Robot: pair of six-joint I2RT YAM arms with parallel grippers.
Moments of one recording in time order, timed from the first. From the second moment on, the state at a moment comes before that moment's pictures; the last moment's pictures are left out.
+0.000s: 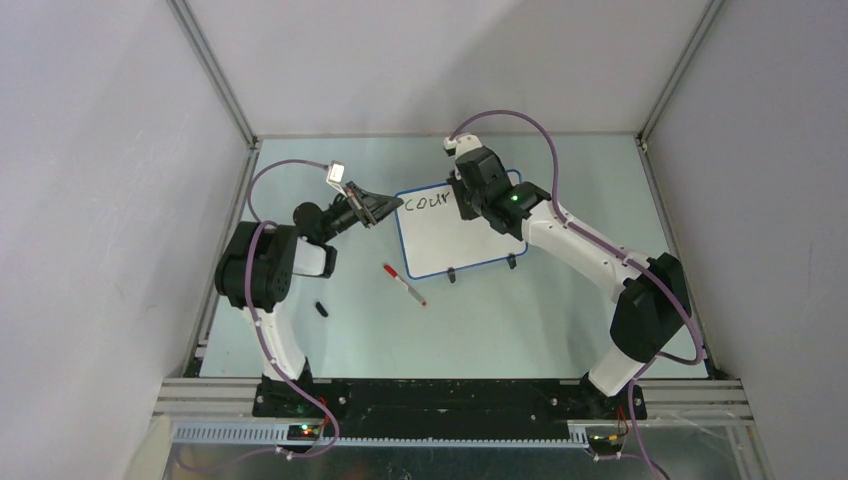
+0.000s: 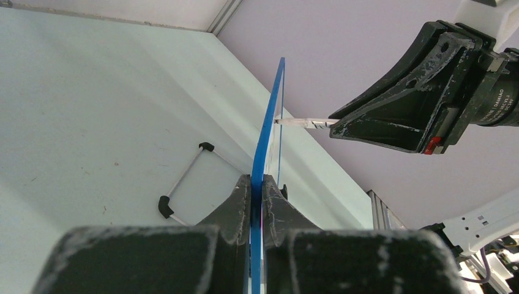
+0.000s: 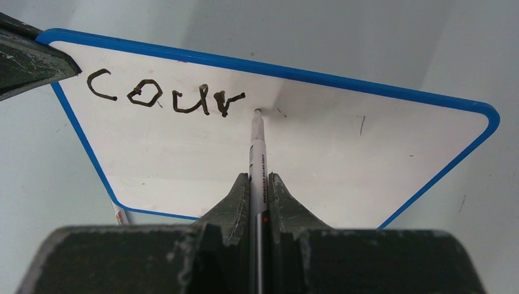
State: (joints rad) left arm -0.13 1.91 0.71 1.48 0.85 -0.92; right arm 0.70 1.66 1.46 -0.46 0.27 0.13
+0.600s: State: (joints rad) left arm -0.13 1.91 0.71 1.48 0.85 -0.92; right arm 0.69 1.66 1.47 -0.46 0.27 0.12
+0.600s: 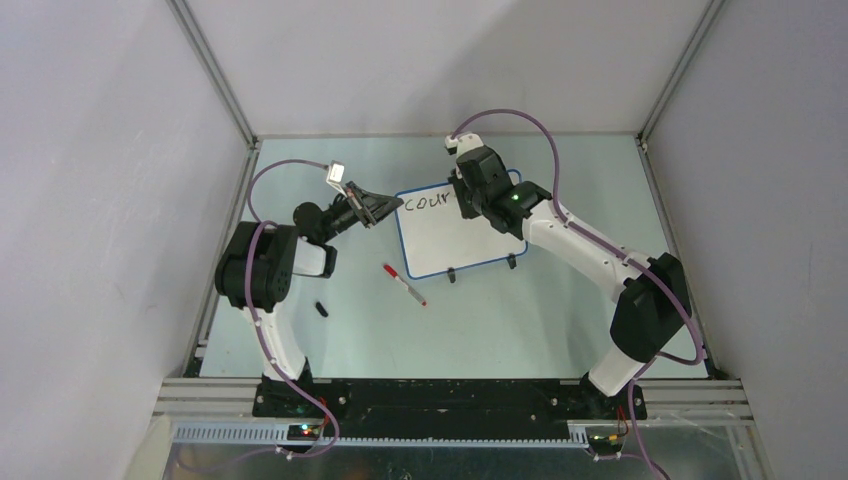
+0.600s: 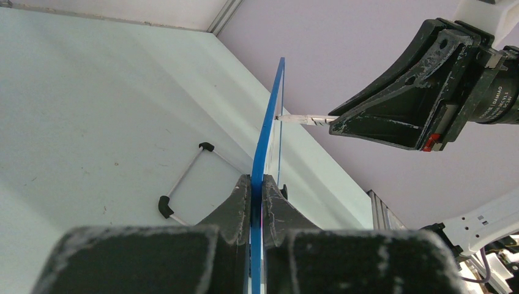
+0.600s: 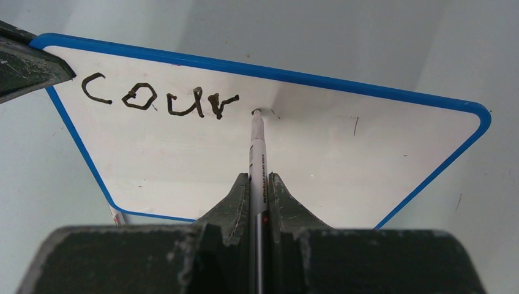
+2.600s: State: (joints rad) left arm -0.13 1.91 0.70 1.48 0.85 -0.92; right arm 0.69 1.67 1.49 -0.51 0.24 0.10
